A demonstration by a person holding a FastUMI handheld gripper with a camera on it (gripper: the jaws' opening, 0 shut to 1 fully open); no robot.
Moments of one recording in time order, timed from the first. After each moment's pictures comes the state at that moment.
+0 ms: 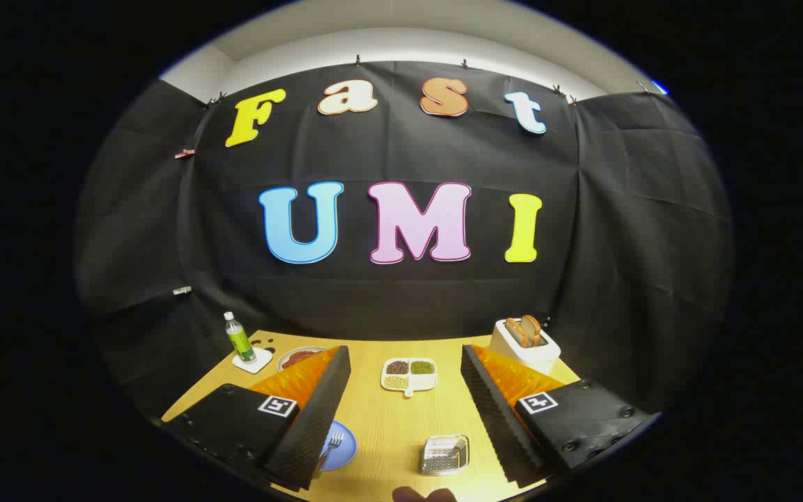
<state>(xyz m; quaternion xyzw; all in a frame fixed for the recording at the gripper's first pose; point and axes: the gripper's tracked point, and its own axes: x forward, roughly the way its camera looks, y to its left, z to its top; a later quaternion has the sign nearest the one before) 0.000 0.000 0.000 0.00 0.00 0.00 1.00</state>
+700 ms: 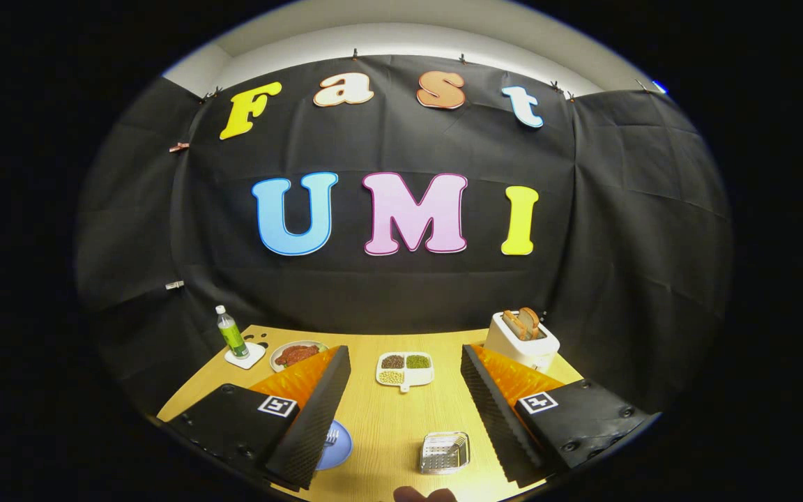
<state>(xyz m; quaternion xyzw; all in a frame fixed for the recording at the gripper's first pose) 0.011 0.002 -0.021 0.00 0.01 -0.01 1.00</state>
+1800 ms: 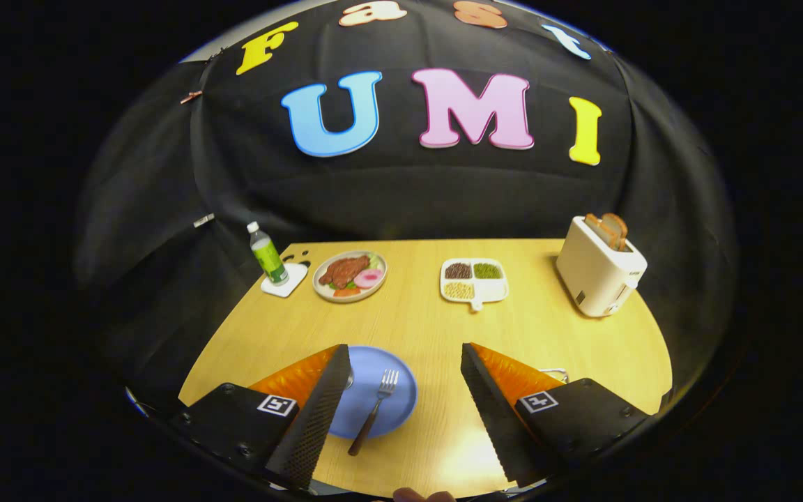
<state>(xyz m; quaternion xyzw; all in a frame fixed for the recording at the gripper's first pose) 0.046 0.111 -0.183 0.01 0.24 0.09 0.97</state>
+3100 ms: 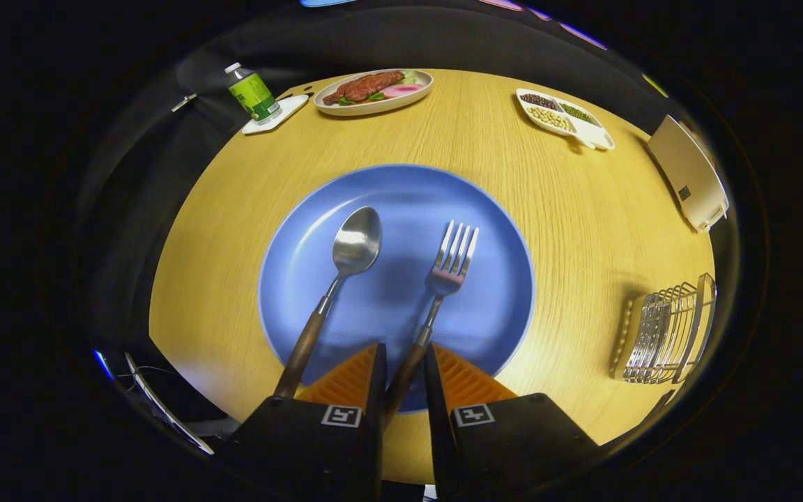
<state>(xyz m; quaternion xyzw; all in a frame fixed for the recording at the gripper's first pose) 0.042 0.170 -0.398 -0.03 0.51 0.11 0.85</state>
